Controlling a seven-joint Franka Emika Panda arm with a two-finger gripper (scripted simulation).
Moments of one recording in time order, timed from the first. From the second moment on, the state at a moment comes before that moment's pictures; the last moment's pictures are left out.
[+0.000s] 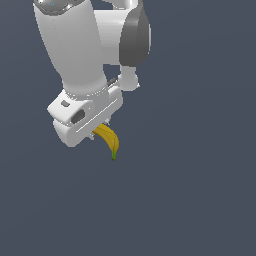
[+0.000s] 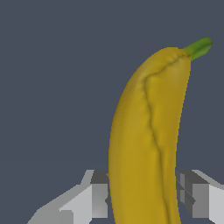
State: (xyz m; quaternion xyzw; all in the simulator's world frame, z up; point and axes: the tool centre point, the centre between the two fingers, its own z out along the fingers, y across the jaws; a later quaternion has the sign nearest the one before) arm 0.060 -0.088 0.292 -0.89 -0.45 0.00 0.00
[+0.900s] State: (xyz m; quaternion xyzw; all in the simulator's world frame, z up) arm 0.098 -0.119 0.377 -0.89 -0.45 0.00 0.00
